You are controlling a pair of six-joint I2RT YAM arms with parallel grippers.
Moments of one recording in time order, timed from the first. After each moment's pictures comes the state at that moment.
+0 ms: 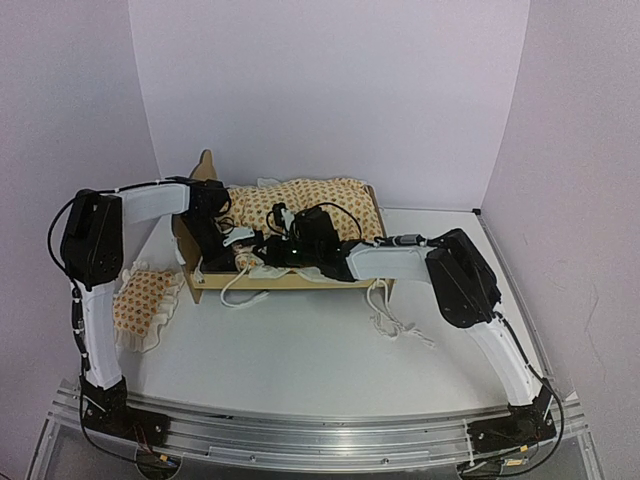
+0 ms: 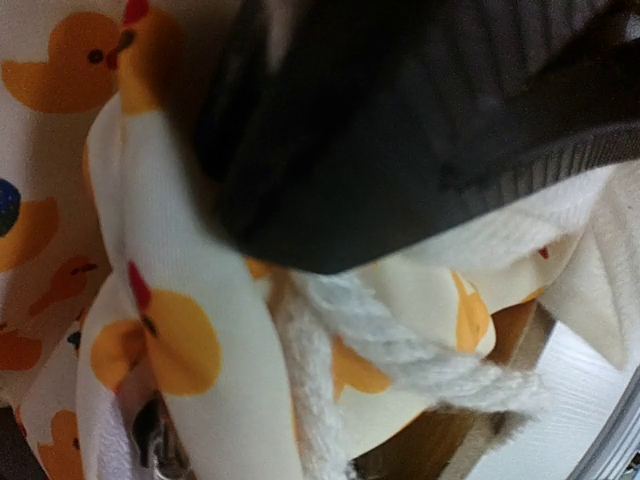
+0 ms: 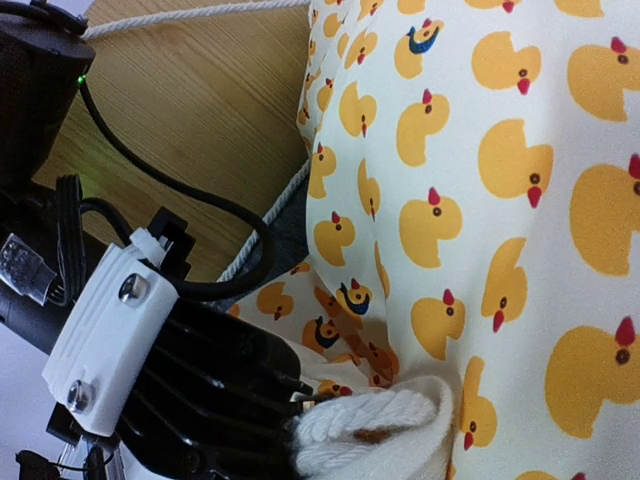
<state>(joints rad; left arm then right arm) -0.38 2.06 1.66 -1.02 0.30 0.80 0.86 2.48 1.95 0.21 -0.26 0.64</state>
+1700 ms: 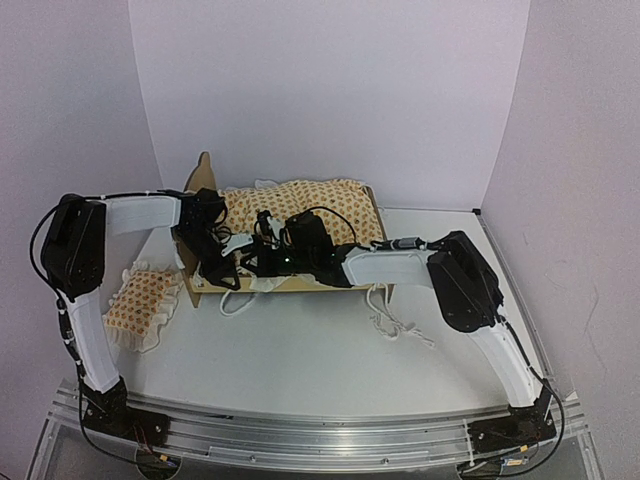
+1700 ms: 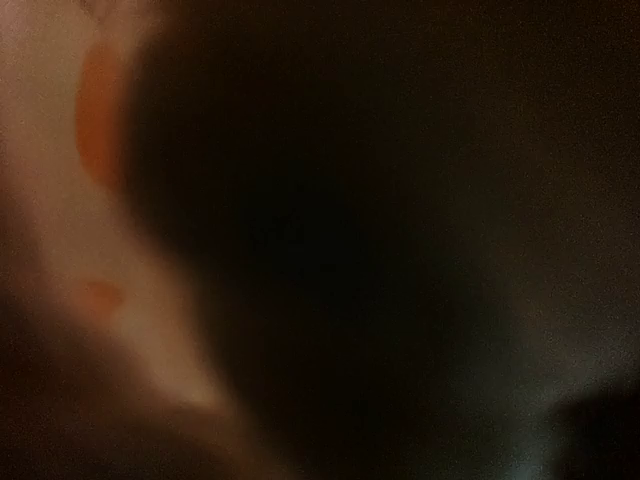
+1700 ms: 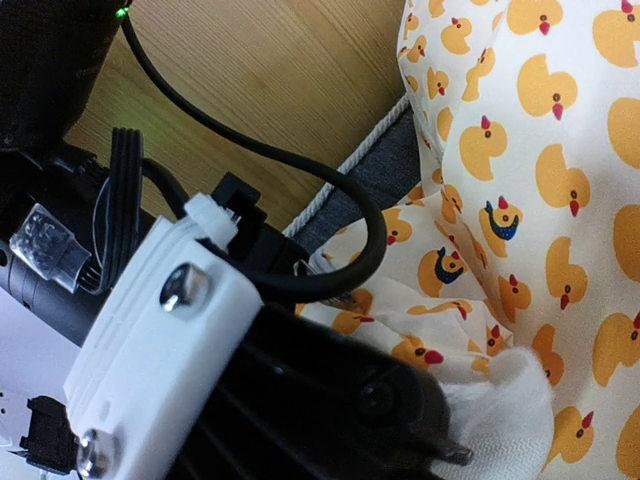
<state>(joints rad) -0.41 1.92 1.41 -0.85 0.34 0.76 0.90 2.45 1.92 0.19 -0.34 0.60</state>
